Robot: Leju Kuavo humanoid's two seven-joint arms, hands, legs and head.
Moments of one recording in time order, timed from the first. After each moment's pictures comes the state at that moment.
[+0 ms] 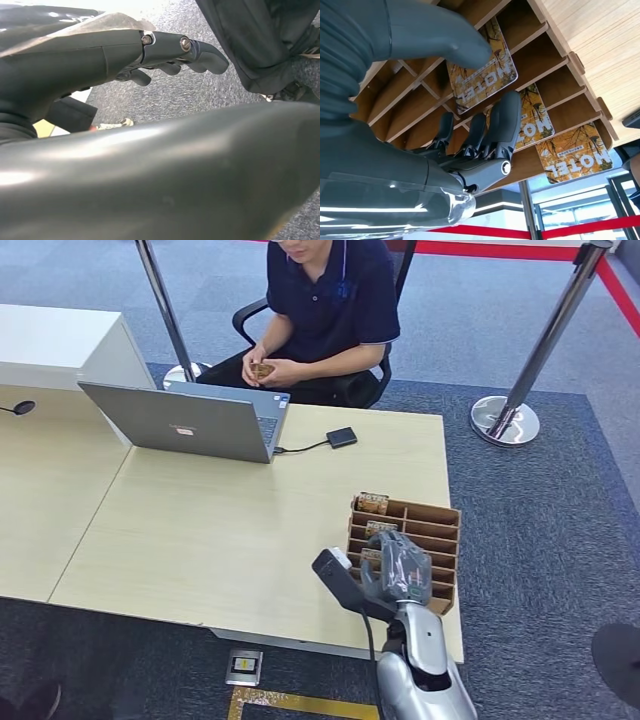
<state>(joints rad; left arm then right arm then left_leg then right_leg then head) -0.08 -0.24 0.99 -0.19 -1.32 0.42 -0.04 -0.15 0.23 0.46 -0.96 1.32 -0.24 0.14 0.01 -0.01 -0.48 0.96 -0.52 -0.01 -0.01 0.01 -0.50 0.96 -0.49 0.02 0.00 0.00</state>
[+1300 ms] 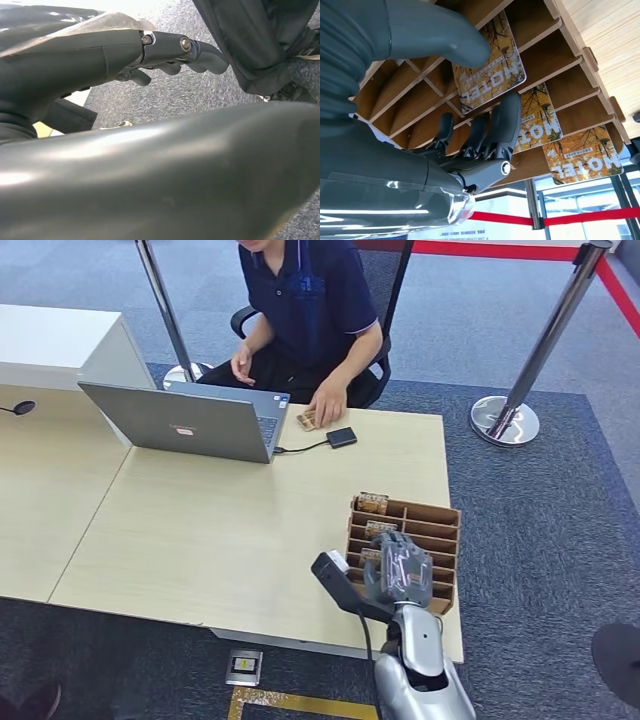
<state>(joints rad) -0.08 -0.24 0.99 -0.19 -1.33 0.42 -0.05 -0.16 0.24 0.45 -0.91 1.40 -0.26 0.15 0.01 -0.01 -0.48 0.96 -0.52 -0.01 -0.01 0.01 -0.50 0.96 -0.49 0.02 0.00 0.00</state>
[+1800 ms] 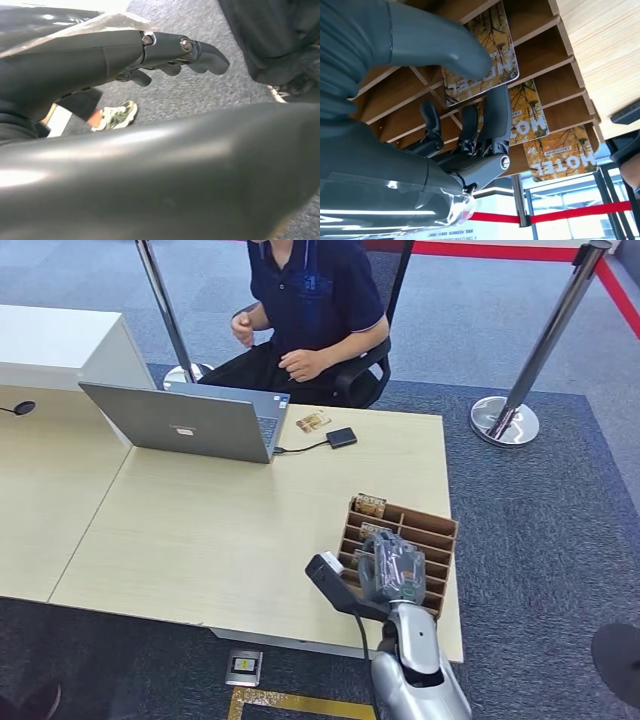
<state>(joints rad) -0.08 -0.24 1.01 -0.19 -1.23 0.41 -0.05 -0.18 0.25 0.46 -0.86 1.37 -0.28 0.11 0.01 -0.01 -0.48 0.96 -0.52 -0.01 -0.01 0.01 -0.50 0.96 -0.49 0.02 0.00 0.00</state>
